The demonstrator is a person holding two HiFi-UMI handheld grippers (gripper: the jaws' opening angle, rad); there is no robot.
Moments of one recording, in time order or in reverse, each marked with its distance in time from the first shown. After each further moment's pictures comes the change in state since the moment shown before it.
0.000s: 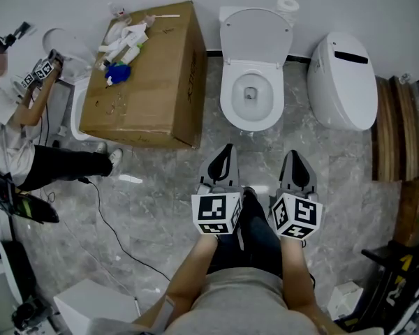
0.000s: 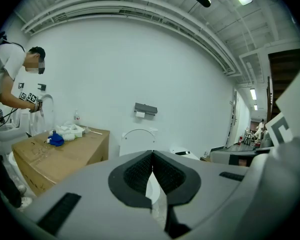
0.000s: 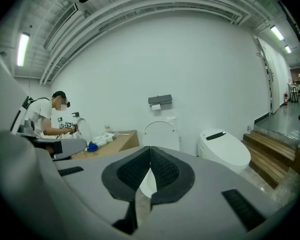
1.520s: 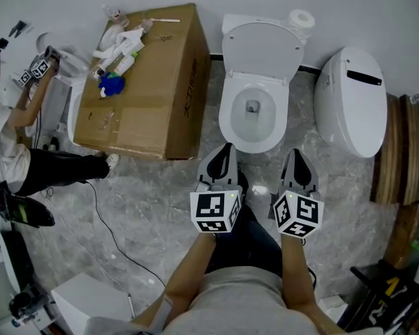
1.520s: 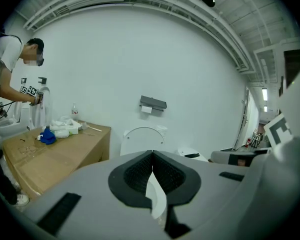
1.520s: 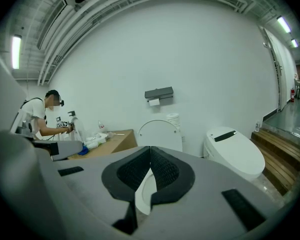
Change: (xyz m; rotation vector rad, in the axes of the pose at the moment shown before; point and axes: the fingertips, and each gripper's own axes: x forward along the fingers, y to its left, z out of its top) left arm 0.143 0.032 0.019 -0.050 0.052 0.063; right arm 0.151 -0.043 0.032 0.011 0.053 0.035
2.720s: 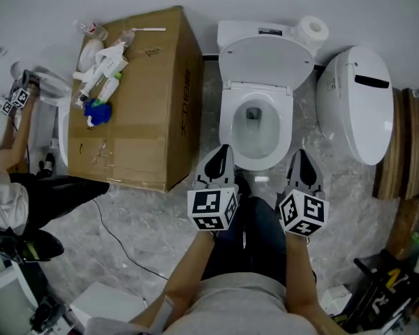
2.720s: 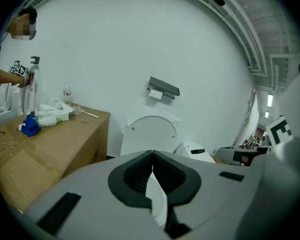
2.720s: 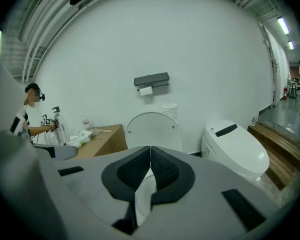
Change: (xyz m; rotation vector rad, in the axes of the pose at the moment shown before) left arm 0.140 0.080 -0.003 -0.081 0.162 -0.046; right arm 0.142 -0.012 0.007 0.040 0.095 -0.105
